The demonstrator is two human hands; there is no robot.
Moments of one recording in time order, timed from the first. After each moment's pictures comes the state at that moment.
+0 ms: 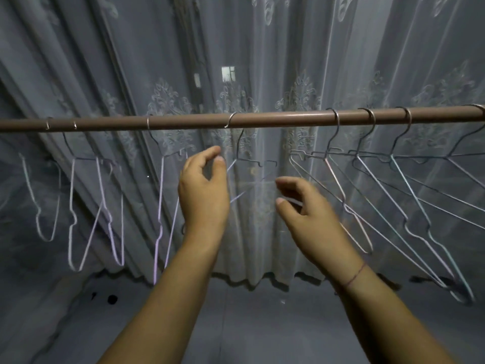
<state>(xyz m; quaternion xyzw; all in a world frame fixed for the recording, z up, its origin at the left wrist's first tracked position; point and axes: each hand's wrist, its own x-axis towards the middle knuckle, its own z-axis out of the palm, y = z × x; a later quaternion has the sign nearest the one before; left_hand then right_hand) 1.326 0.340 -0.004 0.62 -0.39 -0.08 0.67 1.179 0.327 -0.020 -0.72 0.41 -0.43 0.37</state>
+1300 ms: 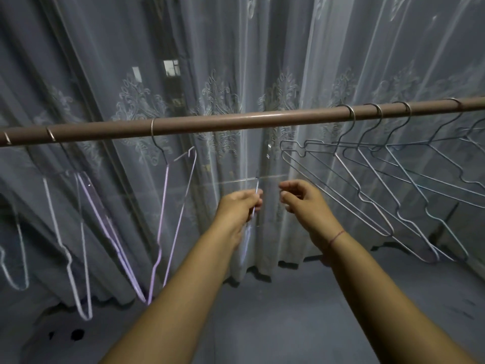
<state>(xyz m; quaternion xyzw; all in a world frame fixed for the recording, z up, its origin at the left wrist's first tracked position) 1.377 0.284 -0.058 0.56 -0.37 -0.53 0.52 1.244 0.275 -0.058 -0.56 0.52 -0.48 0.43</state>
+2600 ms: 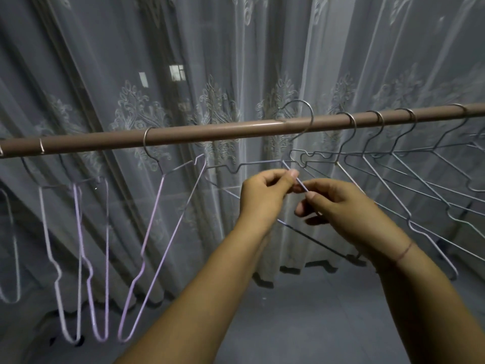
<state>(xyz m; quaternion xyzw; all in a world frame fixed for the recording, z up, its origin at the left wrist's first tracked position) 1.326 0.286 -0.015 0.47 -0.49 -0.45 0.58 1.200 0.311 0.007 -0.66 0.49 -0.39 0.42</state>
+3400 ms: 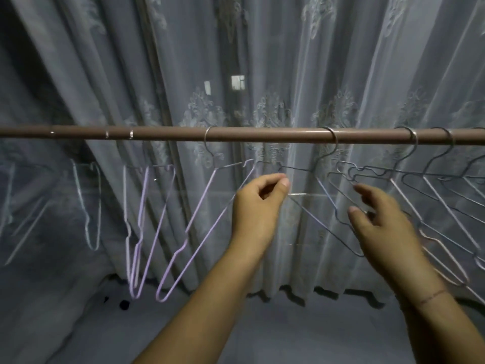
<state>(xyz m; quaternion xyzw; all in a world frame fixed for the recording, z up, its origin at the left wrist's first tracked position) 1.372 0.343 -0.003 0.56 -0.44 -0.28 0.64 1.207 0.330 0.000 -0.68 0.55 -0.39 0.27</state>
